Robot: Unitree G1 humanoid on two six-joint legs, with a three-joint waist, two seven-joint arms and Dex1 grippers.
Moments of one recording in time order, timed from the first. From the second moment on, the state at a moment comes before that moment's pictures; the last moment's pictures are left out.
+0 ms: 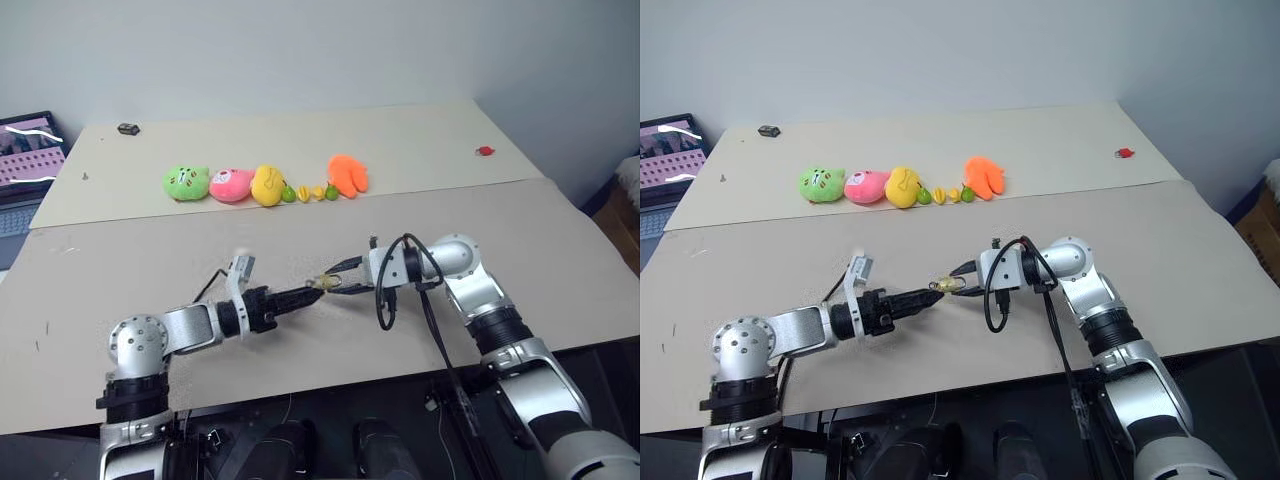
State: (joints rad) left arm -0.34 0.34 0.30 -0.12 -1.28 1.41 -0.21; right arm -0.76 -0.43 0.28 0.49 -0.02 -0.46 1.26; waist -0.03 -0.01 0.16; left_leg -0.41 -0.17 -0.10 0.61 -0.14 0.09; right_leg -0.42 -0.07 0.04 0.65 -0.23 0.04
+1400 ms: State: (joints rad) left arm -0.43 0.28 0.32 0.02 -1.28 1.33 -0.13; right arm -0.78 -0.43 0.30 0.50 -0.02 -0.49 1.26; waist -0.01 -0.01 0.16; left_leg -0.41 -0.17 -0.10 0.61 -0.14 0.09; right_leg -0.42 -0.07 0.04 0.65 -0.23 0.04
